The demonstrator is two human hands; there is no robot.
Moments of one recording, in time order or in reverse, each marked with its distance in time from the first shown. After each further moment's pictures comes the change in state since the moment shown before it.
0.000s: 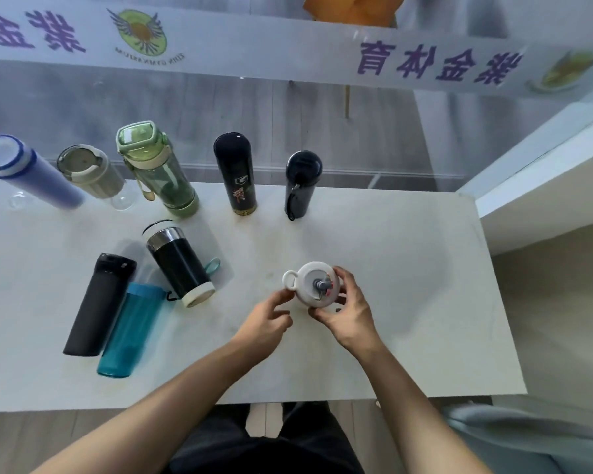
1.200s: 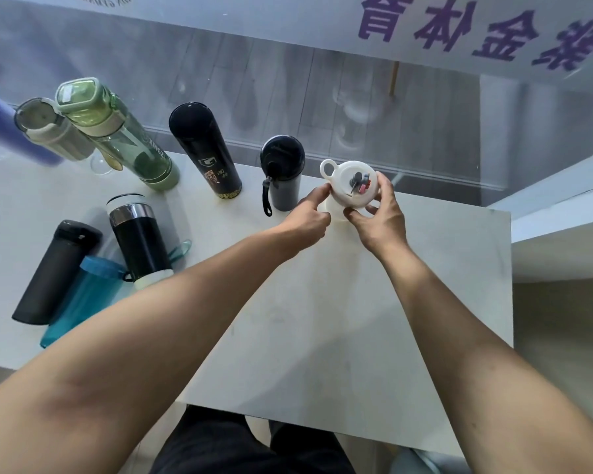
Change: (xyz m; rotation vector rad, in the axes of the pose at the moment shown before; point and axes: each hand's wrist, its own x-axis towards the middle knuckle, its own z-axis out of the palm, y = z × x) left_hand 0.178 0.144 0.058 -0.006 0.136 0.017; right_hand 0.209 -0.028 -0.101 -0.019 0.047 -0.161
